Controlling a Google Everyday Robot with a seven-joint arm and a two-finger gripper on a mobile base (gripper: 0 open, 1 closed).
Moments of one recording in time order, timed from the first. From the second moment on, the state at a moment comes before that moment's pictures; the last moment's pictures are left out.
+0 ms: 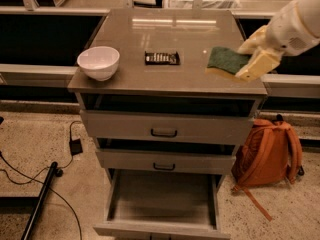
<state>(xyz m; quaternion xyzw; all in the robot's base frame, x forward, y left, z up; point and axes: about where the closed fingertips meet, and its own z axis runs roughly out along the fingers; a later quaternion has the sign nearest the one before) 0.580 -0.216 0.935 -0.60 0.74 0.05 0.31</state>
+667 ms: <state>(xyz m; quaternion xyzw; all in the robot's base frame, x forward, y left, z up) 0.506 -0.263 0.866 -0.56 0.78 -0.03 0.27</state>
